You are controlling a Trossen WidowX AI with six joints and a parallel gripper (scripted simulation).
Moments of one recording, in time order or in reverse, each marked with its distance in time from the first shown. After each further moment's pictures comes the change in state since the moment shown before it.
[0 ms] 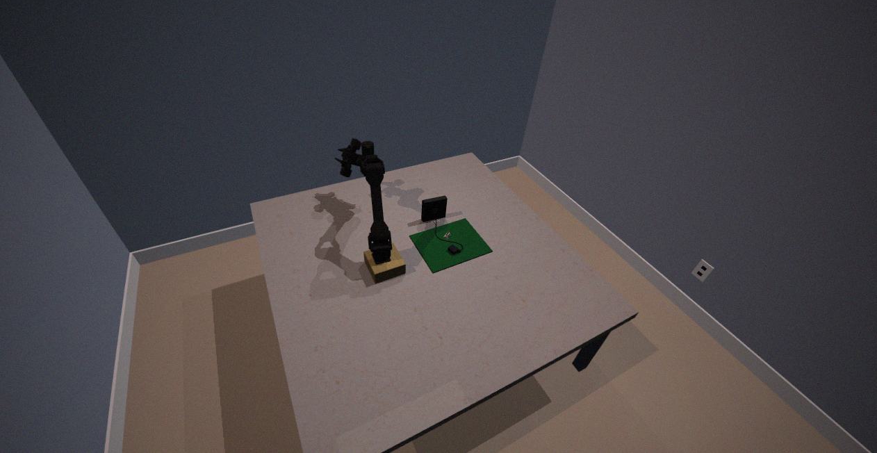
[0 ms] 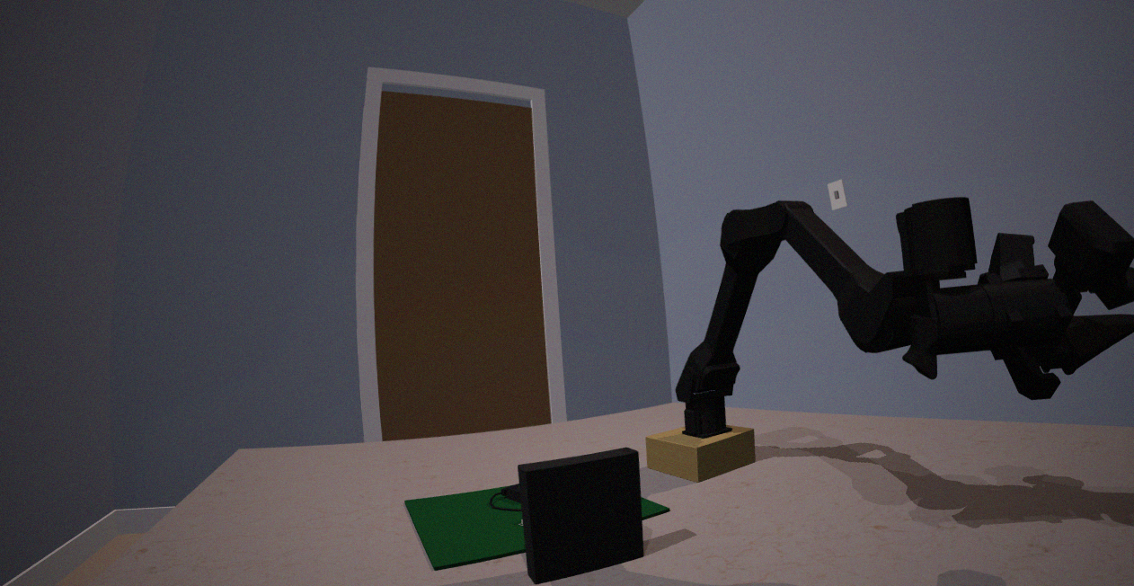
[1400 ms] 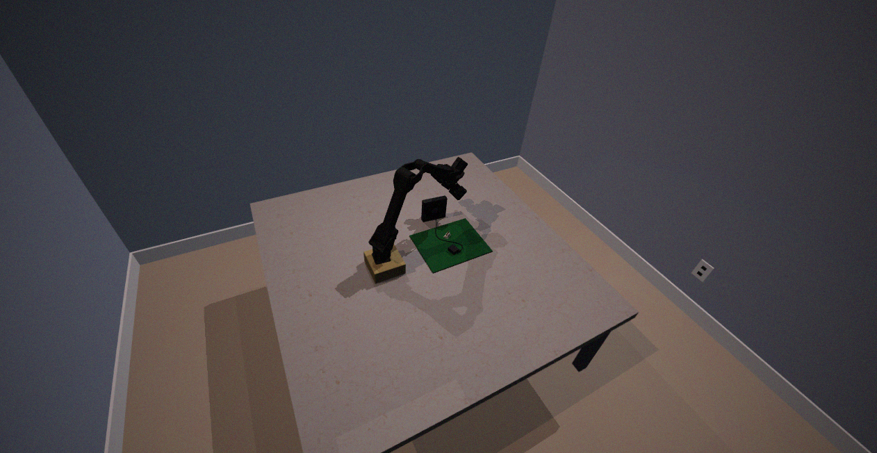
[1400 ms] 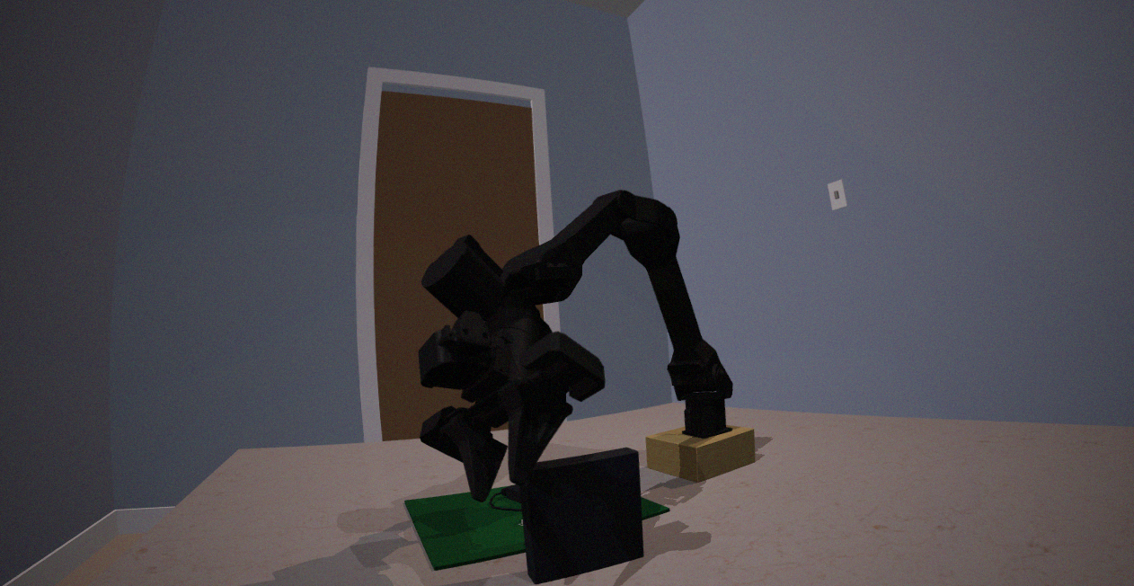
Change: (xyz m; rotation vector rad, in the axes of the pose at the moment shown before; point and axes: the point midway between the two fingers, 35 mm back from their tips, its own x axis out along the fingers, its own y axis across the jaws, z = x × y) arm -0.523 -0.029 -0.138 1.661 0.825 -1.266
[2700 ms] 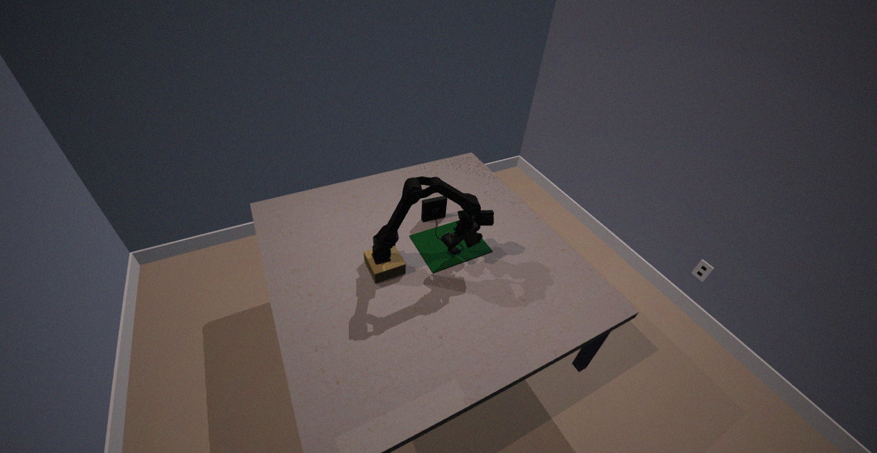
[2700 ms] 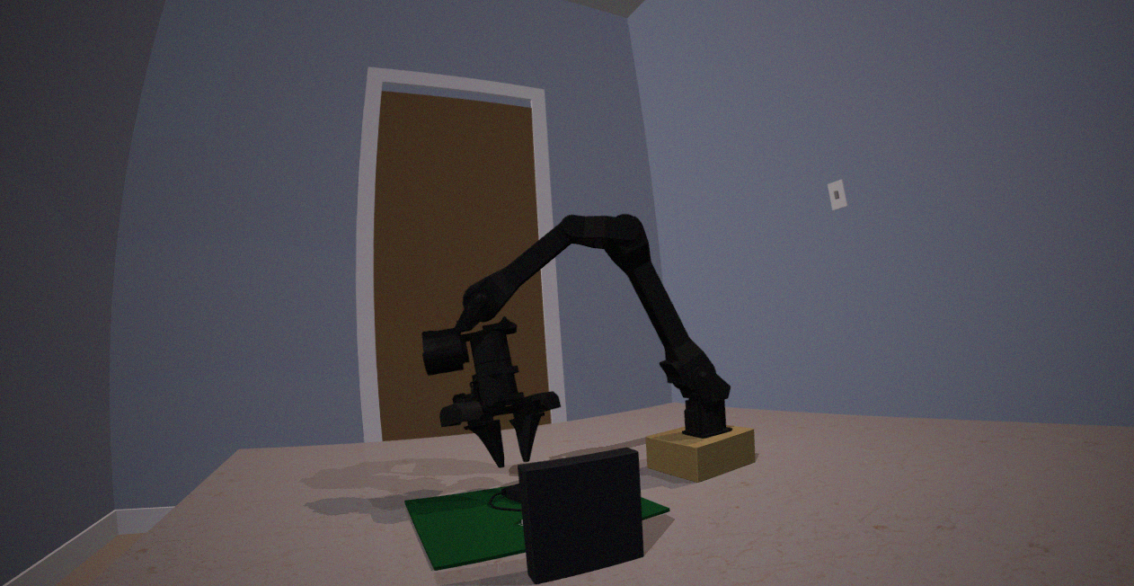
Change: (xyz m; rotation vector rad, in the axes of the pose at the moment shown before) arm -0.186 -0.209 -0.172 1.652 0.206 -0.697
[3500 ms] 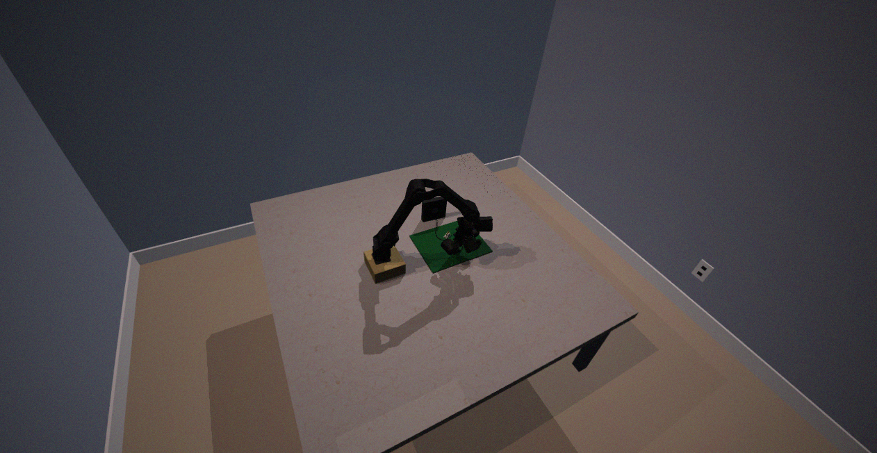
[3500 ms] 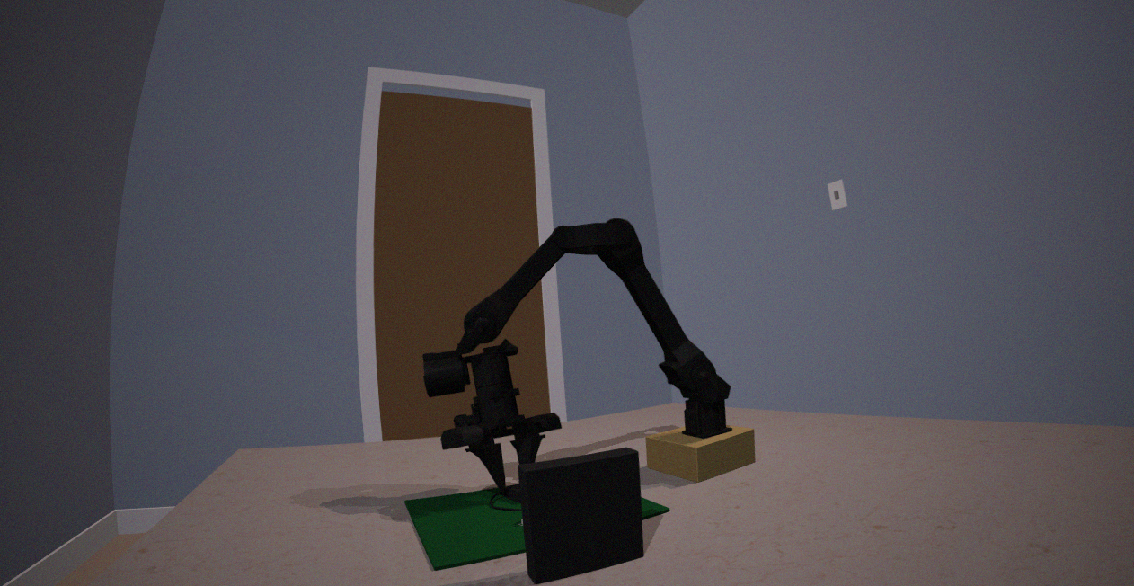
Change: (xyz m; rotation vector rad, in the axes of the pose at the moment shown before) arm 0.034 0.000 0.009 0.001 -0.002 0.002
